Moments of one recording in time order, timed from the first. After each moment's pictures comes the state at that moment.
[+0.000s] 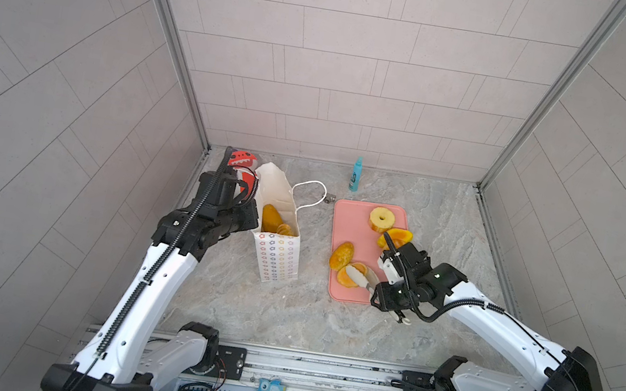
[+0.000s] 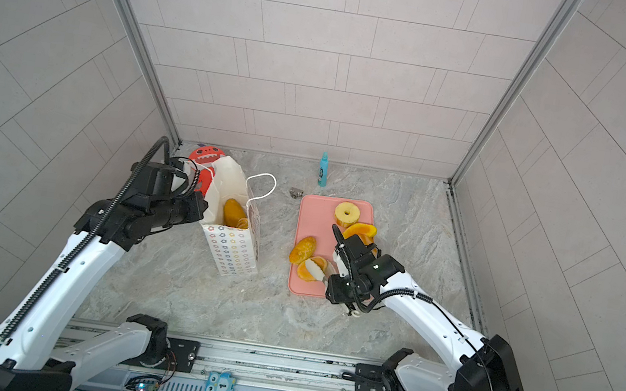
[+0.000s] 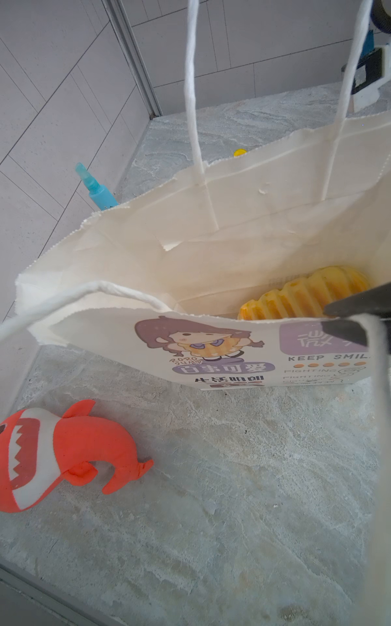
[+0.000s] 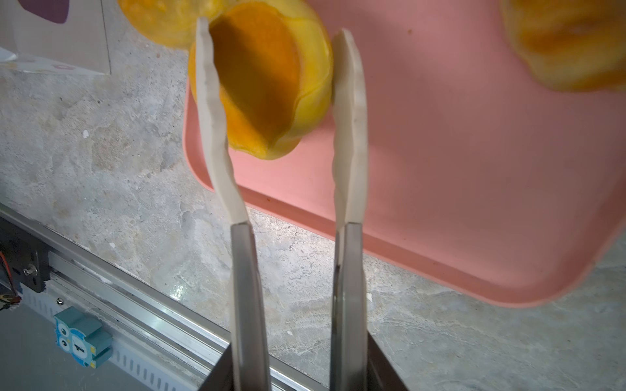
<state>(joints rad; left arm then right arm) -0.17 1.02 1.16 -0.89 0.10 -0.46 0.62 1.19 0.84 -0.89 -0.18 0.42</state>
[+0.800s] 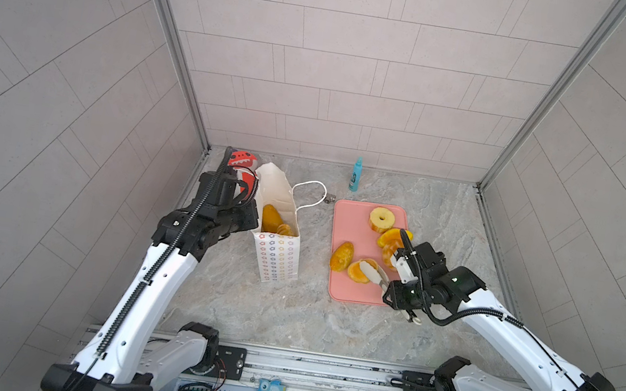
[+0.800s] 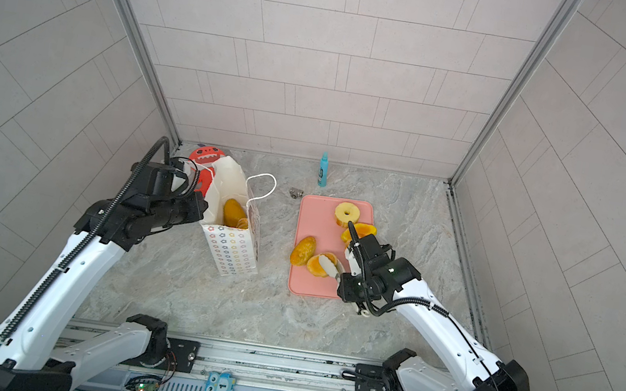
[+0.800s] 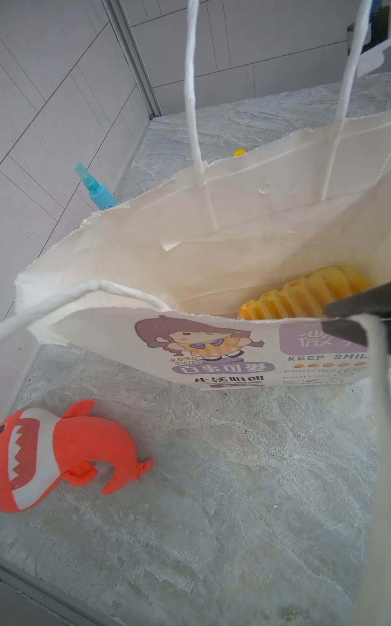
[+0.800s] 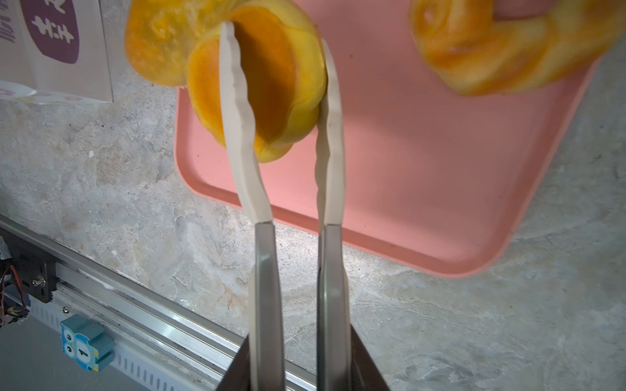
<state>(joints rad) -0.17 1.02 1.16 -0.89 0.10 -0.46 0.53 1.09 0.85 -0.96 -0.17 0.38</state>
